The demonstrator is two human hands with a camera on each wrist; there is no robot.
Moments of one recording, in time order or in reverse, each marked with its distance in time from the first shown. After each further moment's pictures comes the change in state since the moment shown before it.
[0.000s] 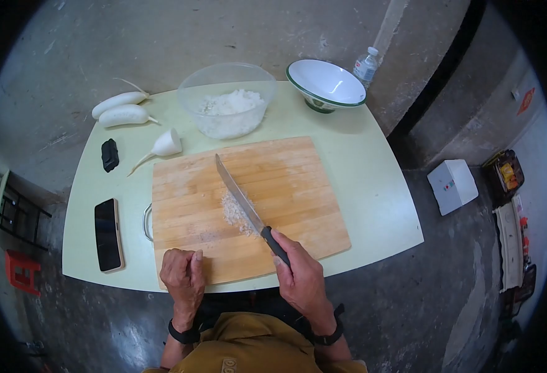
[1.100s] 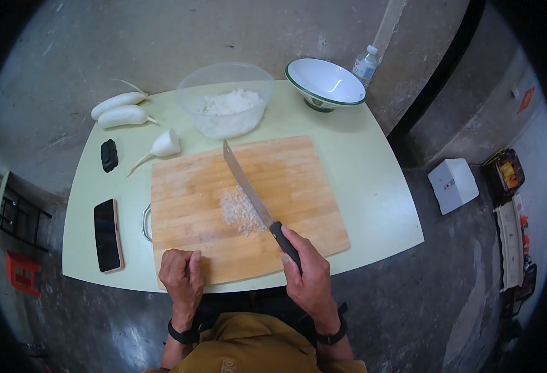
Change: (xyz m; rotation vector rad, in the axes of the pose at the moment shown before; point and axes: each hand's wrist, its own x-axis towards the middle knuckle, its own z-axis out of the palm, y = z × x) left_hand 0.001 0.001 0.000 -0.002 0.002 -0.012; right_hand 0.003 0.006 -0.007 0.019 0.075 -0.018
